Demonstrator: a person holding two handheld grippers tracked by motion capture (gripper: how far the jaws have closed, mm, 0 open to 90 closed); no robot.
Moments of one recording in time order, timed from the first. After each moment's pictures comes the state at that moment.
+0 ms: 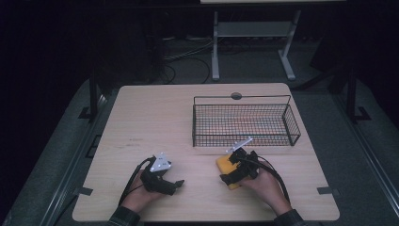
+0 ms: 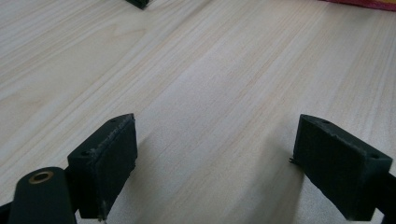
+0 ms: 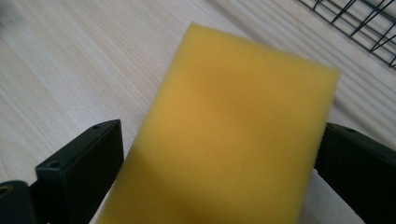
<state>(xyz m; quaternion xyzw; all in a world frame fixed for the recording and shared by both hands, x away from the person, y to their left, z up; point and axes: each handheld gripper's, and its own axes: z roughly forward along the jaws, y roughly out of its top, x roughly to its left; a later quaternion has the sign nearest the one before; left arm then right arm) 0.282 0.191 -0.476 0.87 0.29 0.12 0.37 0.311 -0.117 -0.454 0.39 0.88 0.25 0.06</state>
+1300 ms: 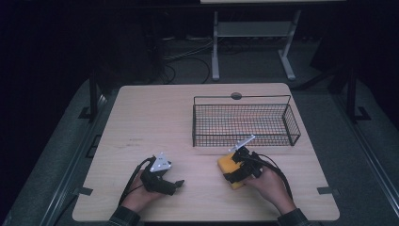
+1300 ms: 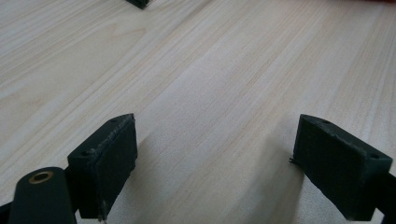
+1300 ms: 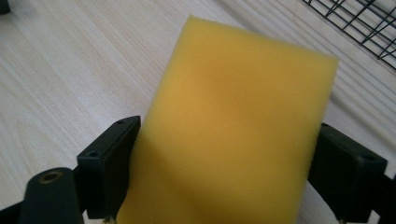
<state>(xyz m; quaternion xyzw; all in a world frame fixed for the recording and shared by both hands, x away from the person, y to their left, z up) 0.282 0.191 -0.476 0.87 0.29 0.13 0.37 0.310 -0.125 -0.442 0.39 0.89 0.24 0.05</state>
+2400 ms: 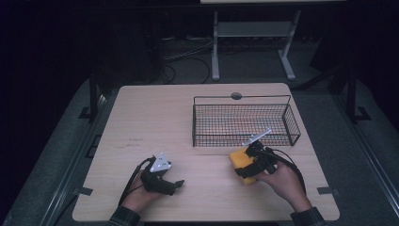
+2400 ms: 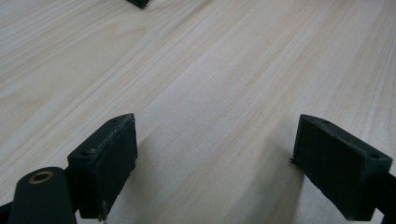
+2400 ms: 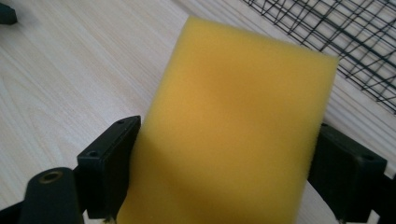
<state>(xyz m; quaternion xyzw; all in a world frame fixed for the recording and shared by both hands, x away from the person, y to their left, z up) 0.282 0.191 -0.476 0.87 0.29 0.12 0.37 0.309 -0.159 -0.413 0.41 0.88 0.24 0.05</state>
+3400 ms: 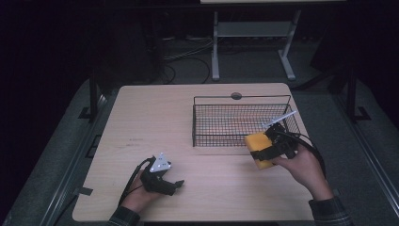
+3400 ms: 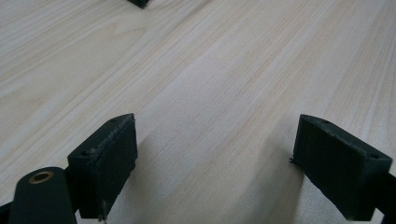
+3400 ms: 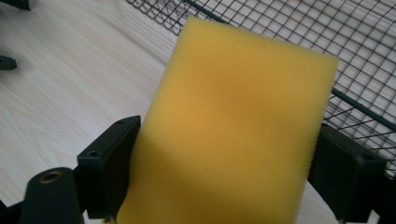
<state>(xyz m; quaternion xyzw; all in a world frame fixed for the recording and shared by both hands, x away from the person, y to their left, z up) 0.281 0.192 -0.476 0.87 0.29 0.12 0.37 0.325 -0.203 -0.359 0.46 0.85 0.25 0.07</state>
